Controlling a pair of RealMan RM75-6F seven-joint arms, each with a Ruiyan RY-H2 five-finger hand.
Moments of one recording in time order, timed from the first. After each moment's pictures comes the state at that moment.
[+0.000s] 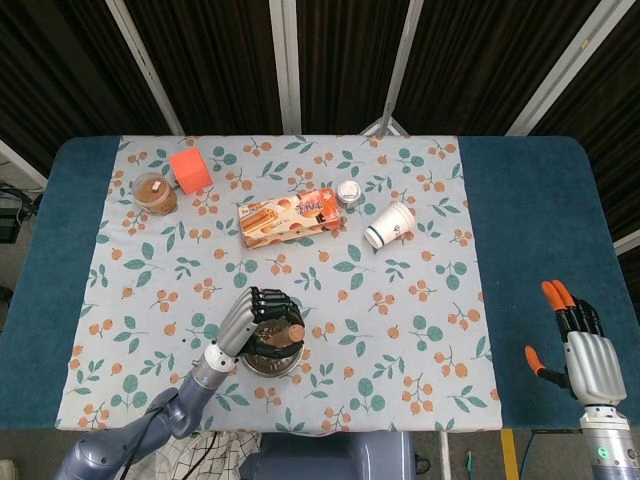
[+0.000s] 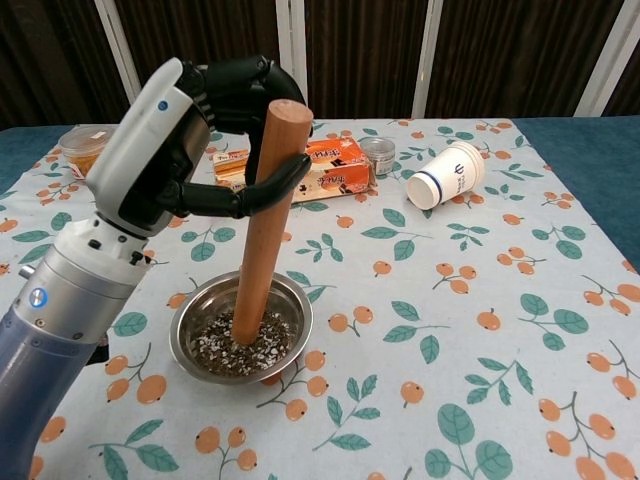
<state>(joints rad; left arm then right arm) -0.75 -2.22 -0.05 -0.49 1.71 1.85 -0.93 0.07 -1.14 0.07 -1.68 -1.45 1.44 0.08</state>
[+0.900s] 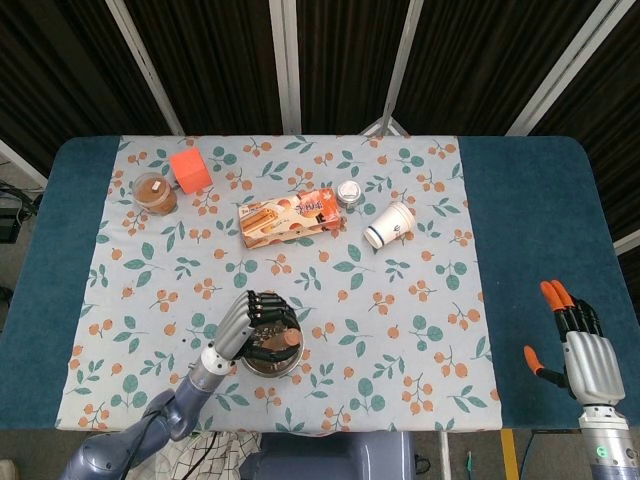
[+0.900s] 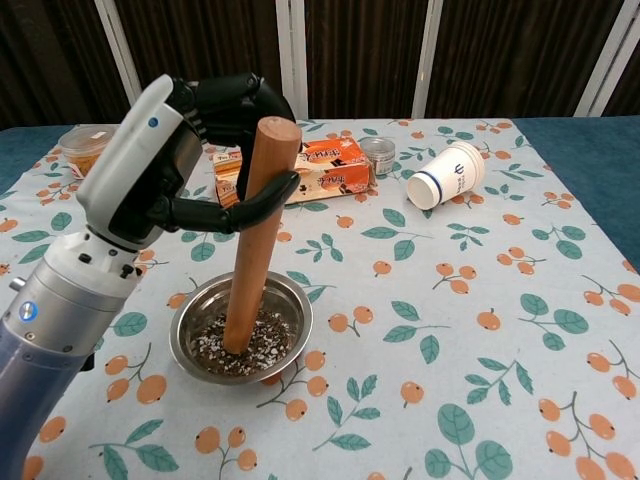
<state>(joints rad) -0.73 -2.24 -0.04 -0.43 1.71 1.87 -0.97 0.07 -1.15 0.07 -1.68 -1.45 1.44 0.08</state>
